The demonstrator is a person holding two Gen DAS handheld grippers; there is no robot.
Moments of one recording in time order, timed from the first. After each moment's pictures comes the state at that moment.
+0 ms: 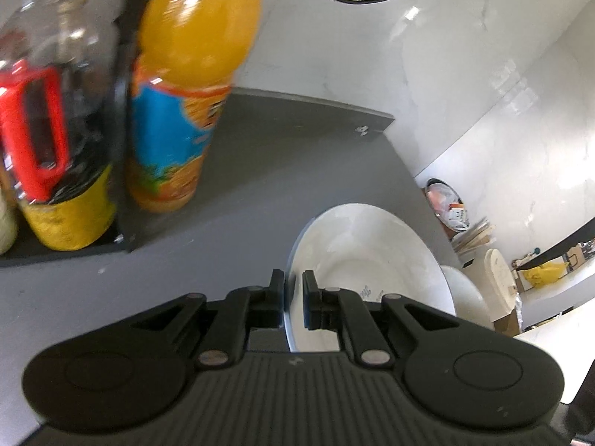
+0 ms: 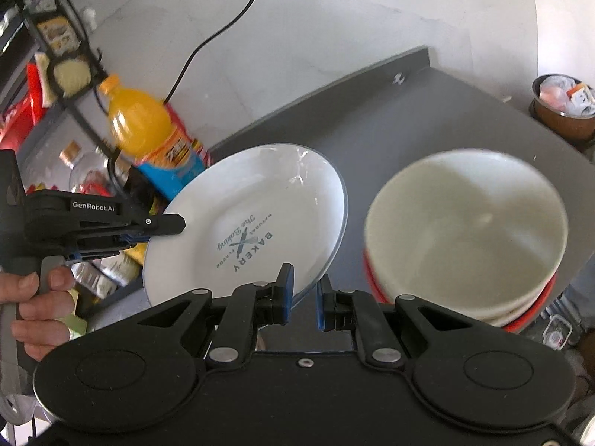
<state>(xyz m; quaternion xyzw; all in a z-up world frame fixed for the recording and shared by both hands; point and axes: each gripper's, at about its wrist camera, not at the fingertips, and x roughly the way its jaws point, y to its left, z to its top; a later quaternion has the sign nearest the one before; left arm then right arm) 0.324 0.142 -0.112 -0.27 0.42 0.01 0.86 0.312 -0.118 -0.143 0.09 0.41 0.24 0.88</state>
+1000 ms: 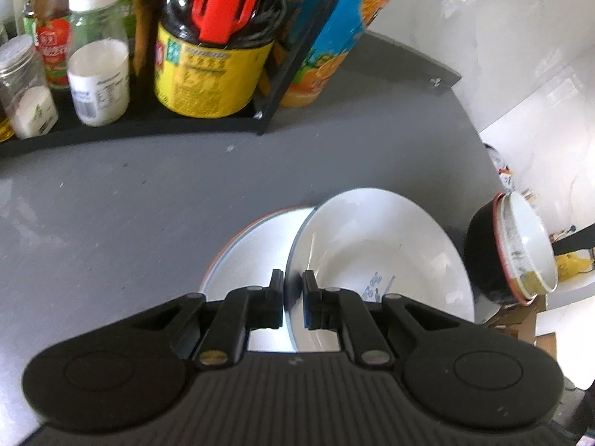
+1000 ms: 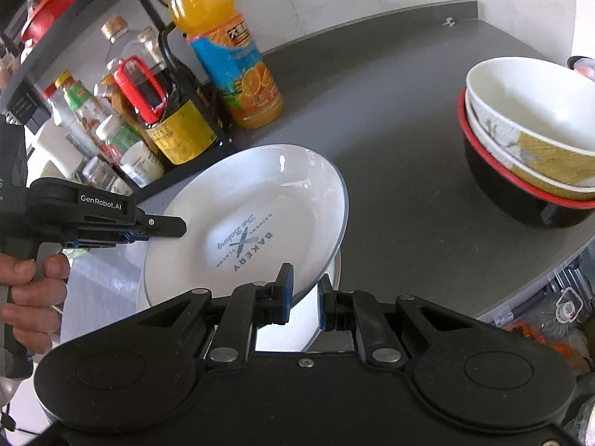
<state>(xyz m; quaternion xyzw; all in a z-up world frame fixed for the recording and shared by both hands) 0.222 0.196 -0.181 -0.28 0.49 0.05 0.82 0.239 -0.056 -0.187 0.02 0.46 0.27 0.85</state>
